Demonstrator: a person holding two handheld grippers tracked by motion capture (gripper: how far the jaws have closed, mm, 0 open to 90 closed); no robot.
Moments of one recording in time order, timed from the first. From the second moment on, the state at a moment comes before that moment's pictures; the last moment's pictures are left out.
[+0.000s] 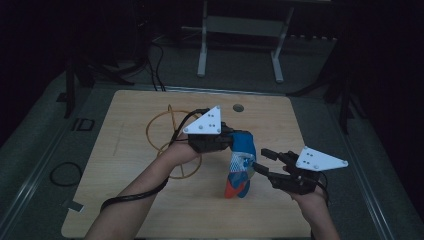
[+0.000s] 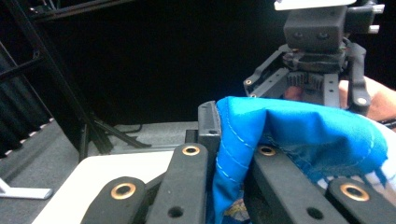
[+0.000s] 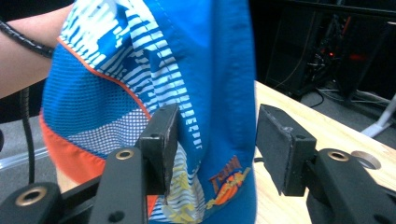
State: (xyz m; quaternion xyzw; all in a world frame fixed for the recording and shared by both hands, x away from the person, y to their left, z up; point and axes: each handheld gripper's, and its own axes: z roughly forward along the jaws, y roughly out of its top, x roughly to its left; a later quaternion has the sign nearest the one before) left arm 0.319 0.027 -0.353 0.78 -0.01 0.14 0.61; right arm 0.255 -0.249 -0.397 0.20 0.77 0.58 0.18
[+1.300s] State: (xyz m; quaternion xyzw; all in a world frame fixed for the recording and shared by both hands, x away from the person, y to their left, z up) left arm 0.311 0.044 -0.358 0.82 -0.01 0.13 0.56; right arm 0.248 -0.250 -0.361 0.20 0.76 0.57 0.24
